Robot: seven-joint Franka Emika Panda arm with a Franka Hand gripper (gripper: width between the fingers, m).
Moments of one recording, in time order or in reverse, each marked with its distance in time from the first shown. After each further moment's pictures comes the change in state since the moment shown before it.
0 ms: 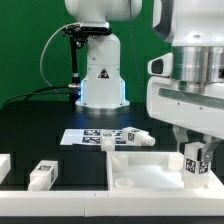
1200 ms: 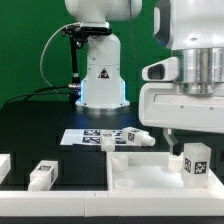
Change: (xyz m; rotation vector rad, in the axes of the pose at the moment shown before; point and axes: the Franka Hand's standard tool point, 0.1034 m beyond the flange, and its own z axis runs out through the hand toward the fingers) arm -0.014 -0.003 0.003 0.050 0.039 -0.650
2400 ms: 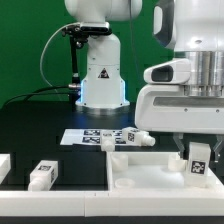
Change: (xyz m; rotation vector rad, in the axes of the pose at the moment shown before) arm 0.000 0.005 0.004 -0.011 -0.027 -0.123
